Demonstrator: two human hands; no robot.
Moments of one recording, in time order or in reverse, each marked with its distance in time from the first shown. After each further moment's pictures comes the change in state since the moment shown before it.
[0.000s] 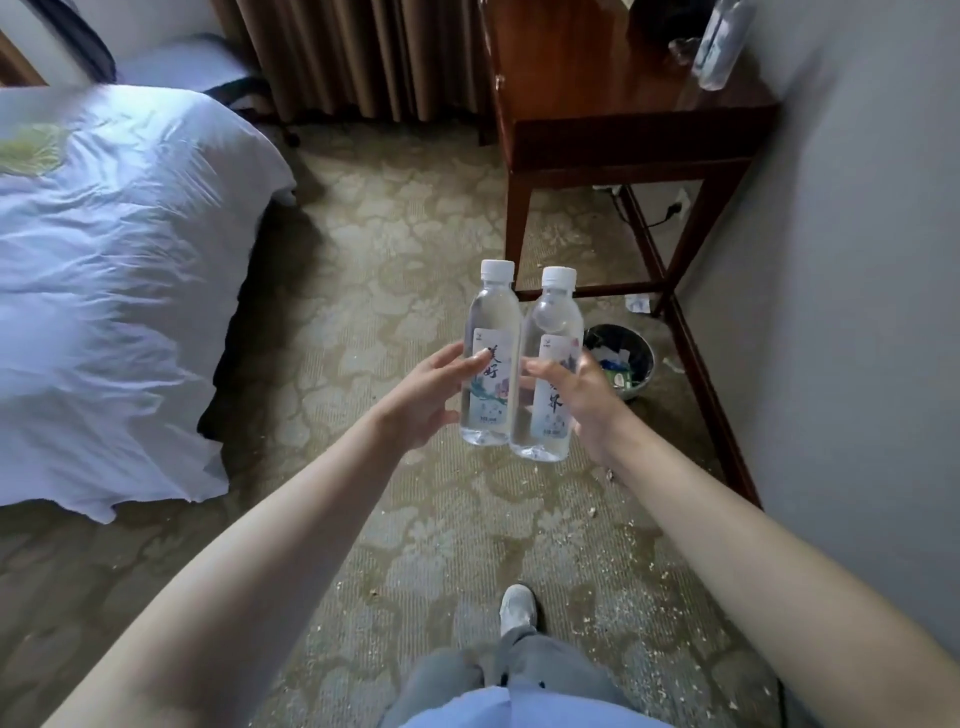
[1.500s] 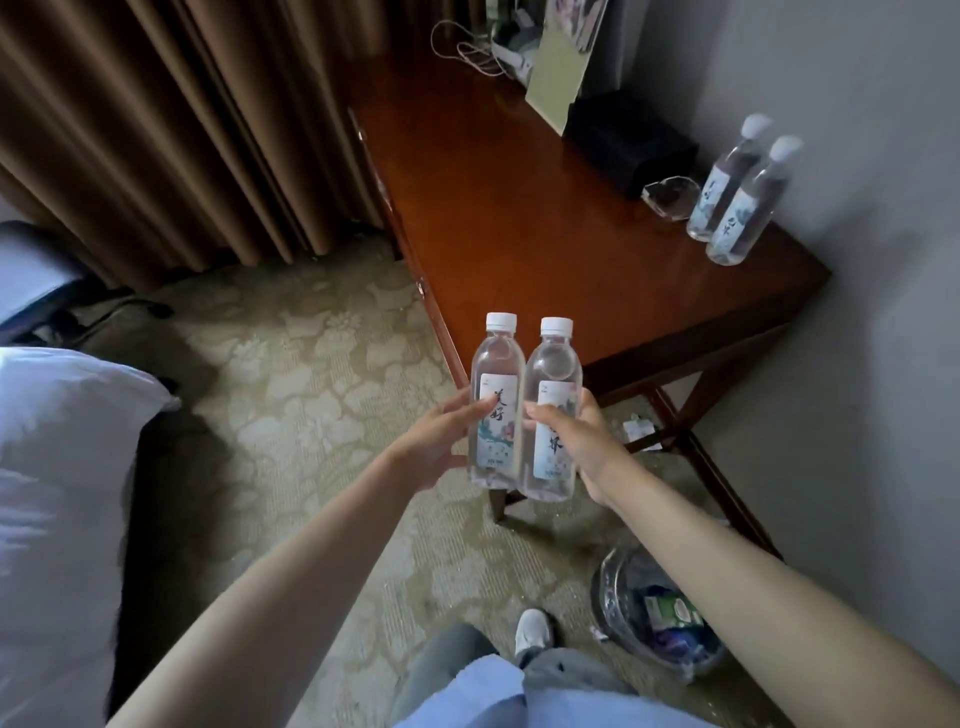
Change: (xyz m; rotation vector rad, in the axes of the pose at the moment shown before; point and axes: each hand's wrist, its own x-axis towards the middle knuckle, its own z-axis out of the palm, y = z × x) left_hand 0.577 0.302 -0.146 0.178 -0.195 -0.156; right_hand 0.565 -0.199 -0.122 0.167 0.383 0.103
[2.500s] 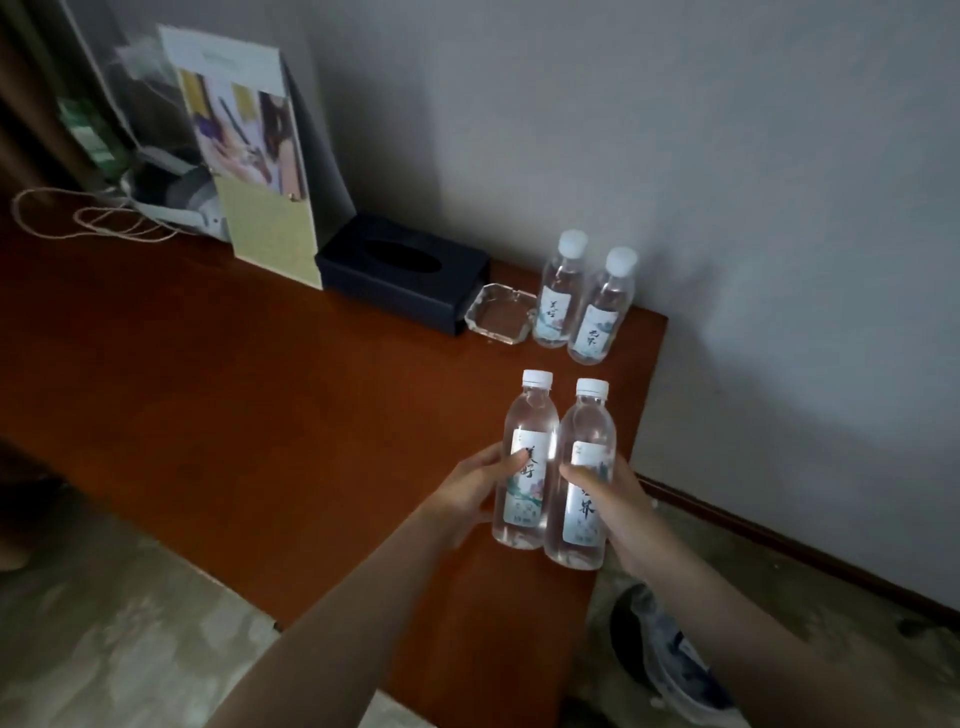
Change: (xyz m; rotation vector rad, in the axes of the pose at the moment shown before) left_hand 0.303 0.164 0.032 0.381 -0.635 -0.183; right_hand 0.175 -0.100 -0.058 0.345 0.751 0.054
